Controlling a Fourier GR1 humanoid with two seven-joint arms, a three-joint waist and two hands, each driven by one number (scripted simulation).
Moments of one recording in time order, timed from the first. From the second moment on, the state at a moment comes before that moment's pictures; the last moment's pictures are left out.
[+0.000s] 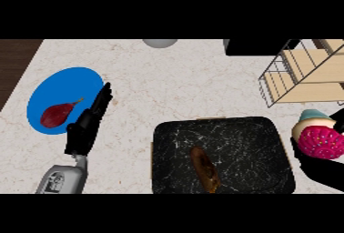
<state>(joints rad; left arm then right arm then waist) -0.16 0.12 -0.08 -1.45 -0.10 0.03 0.02 -0.15 -0.31 0.01 -2.32 0.71 0.12 0.81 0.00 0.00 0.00</state>
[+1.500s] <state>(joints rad) -0.18 0.09 -0.05 -1.45 -0.13 0.01 0.03 -0.62 -0.62 -0.31 -1.78 0.71 0.09 0.59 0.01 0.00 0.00</state>
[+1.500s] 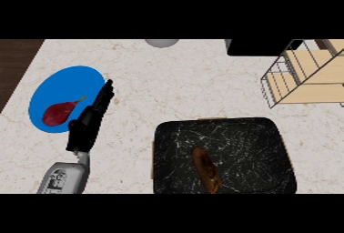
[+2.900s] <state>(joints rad) -0.18 0.08 -0.04 -1.43 -0.14 -0.01 0.01 -0.82 -0.62 -0.42 -0.99 0.62 -0.35 0.03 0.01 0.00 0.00</state>
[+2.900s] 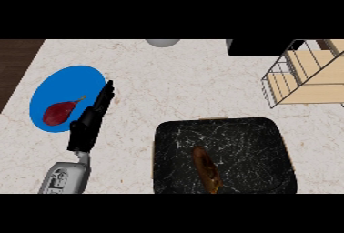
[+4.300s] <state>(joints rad) -0.15 0.08 -0.02 -1.48 -0.14 -0.03 0.03 -0.86 -0.75 -0.60 -1.00 0.33 -0.28 0.15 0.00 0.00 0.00</state>
